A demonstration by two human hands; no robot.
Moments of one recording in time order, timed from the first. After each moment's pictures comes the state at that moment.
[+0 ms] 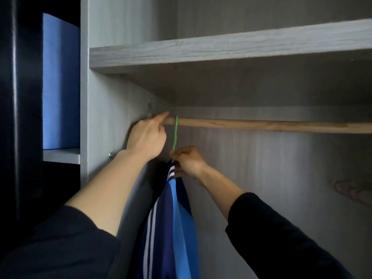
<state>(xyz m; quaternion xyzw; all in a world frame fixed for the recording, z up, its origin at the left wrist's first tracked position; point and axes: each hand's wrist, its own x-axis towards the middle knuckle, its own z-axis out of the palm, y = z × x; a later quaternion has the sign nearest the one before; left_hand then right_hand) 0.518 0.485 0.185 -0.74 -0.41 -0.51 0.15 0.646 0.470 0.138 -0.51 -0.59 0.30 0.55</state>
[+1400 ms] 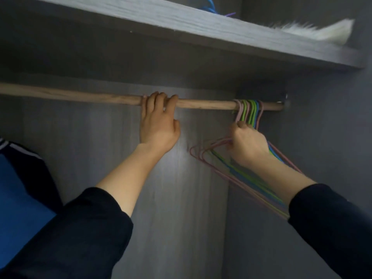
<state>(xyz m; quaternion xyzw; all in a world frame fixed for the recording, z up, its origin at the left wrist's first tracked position) 0.827 0.355 0.148 -0.78 -0.17 -0.58 0.14 0.948 0.175 0.137 -0.84 -0.37 -0.37 0.13</state>
